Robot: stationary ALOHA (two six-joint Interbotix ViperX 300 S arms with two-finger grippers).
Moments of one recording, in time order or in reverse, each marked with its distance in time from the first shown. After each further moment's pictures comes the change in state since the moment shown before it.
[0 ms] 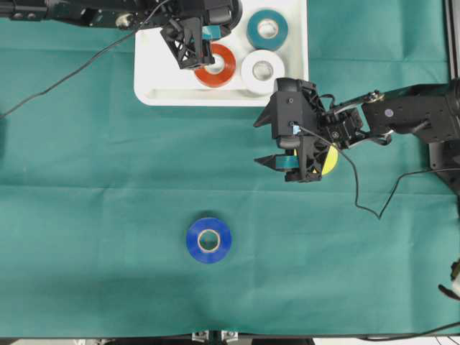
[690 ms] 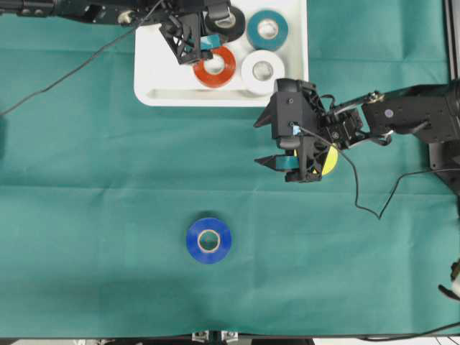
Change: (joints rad) left arm 0.026 0.029 0.008 0.000 -0.014 0.008; right arm 0.000 0.000 0.002 -0.002 0.000 0.000
